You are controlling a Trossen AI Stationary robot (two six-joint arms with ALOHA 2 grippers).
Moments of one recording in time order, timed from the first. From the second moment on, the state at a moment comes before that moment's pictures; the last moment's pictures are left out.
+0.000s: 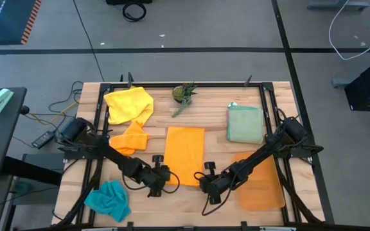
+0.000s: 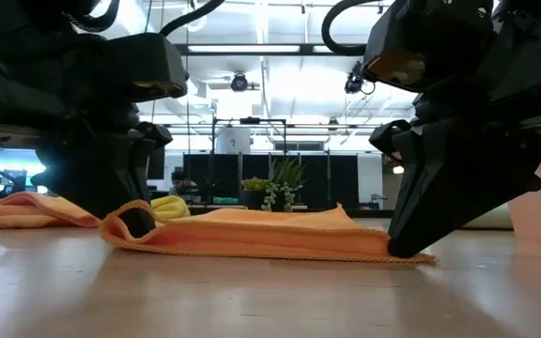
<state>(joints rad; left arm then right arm) -0.53 1.80 0.89 -0.19 -0.35 -0.37 0.54 1.94 1.00 -0.11 0.29 0.36</state>
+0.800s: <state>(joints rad) -0.53 1.79 0.89 -0.05 -0.35 -0.30 0.54 1.86 0.99 -0.15 0.28 0.31</state>
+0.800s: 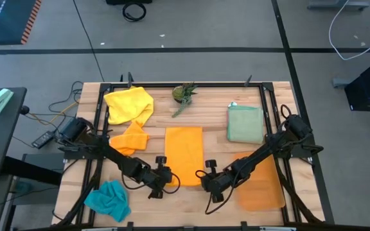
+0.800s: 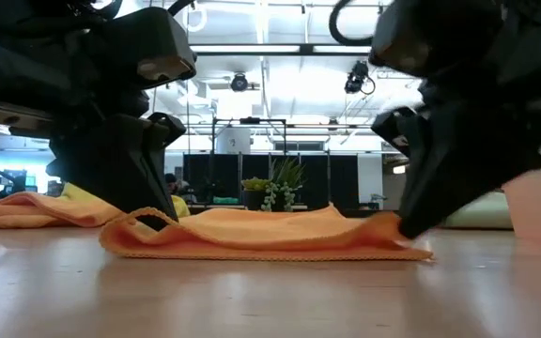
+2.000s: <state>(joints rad) -0.54 1.79 0.89 -0.18 -0.36 -0.37 0.46 1.93 1.01 -0.09 0.14 0.27</state>
